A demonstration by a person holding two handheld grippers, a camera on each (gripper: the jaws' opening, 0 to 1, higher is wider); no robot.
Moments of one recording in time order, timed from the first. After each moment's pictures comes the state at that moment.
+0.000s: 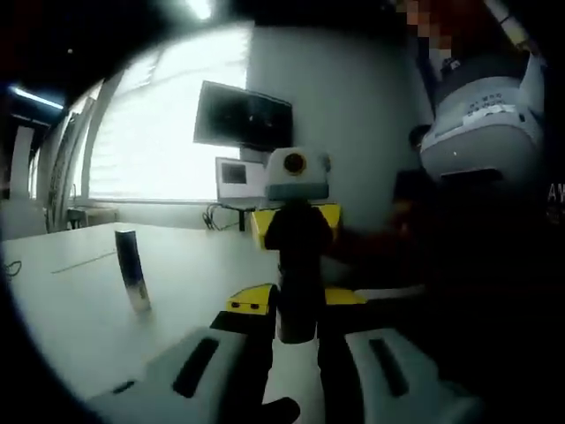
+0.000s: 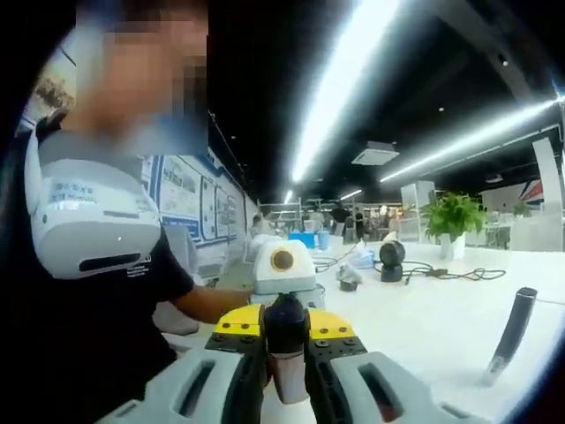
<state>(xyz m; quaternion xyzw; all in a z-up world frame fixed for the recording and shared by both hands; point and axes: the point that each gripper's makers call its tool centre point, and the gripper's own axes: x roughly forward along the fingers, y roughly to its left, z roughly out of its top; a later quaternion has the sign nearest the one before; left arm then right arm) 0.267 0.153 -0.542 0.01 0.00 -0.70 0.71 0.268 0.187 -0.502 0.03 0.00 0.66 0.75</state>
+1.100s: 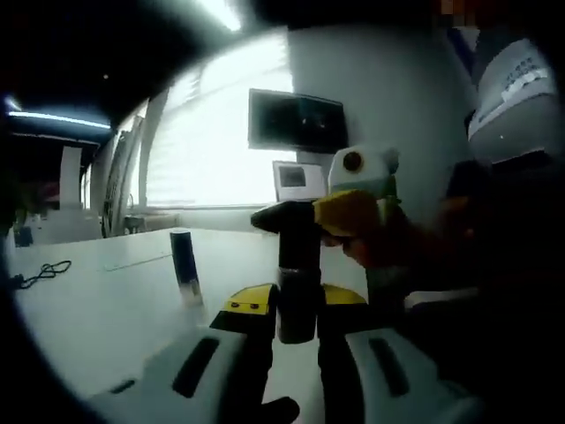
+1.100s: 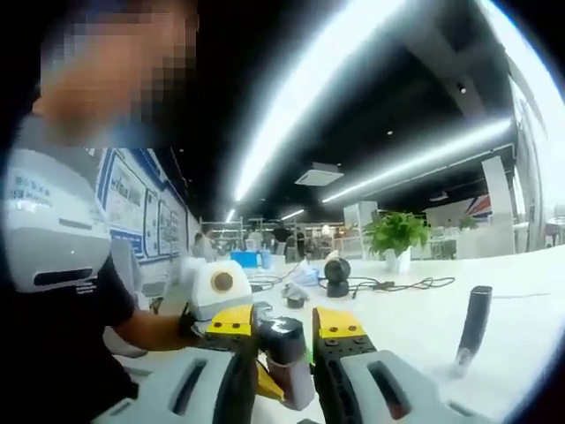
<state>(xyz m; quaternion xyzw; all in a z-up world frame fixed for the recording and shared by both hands) 0.299 0.161 -0.543 0.02 -0.03 -0.57 0.82 0.299 0.181 -0.496 0.06 -0.03 0.53 0.85</state>
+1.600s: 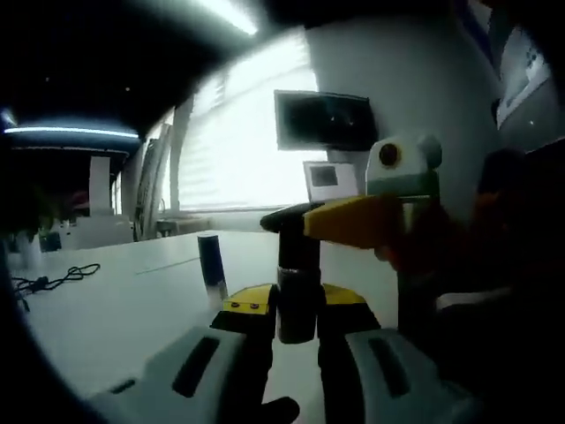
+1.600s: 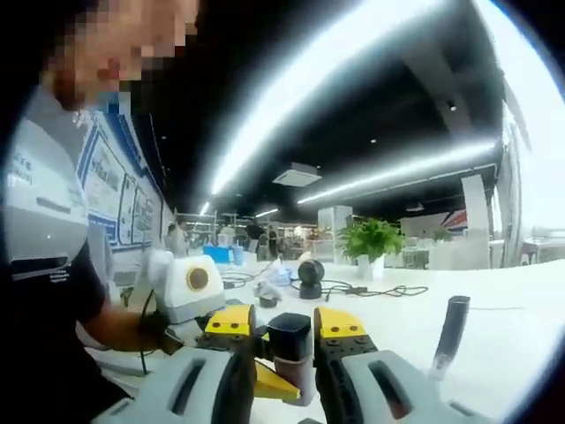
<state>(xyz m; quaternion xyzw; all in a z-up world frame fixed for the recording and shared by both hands) 0.311 0.162 -0.540 0.04 -0.04 -0.49 0.87 0.309 0.178 -0.494 0.01 -0.06 0.46 0.89</state>
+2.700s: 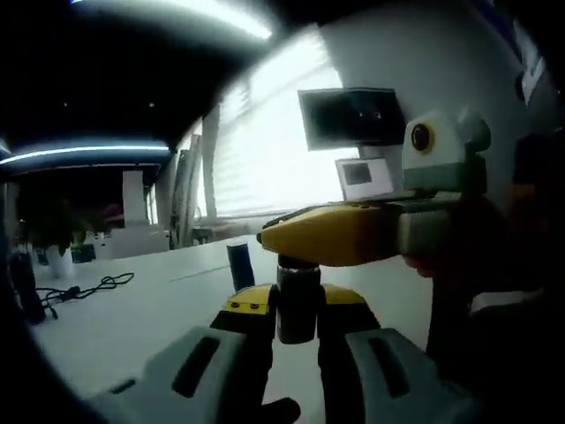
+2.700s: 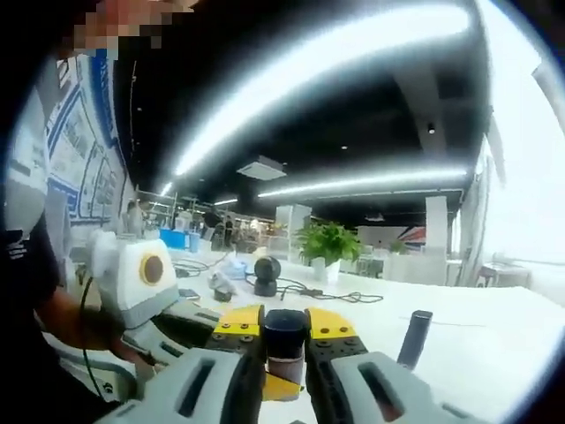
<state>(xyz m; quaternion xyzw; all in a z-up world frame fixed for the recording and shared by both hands) 0.330 0.167 -0.531 0.06 -0.06 -0.41 0.91 0.326 0.174 -0.490 -0.03 -0.07 0.37 0.93</state>
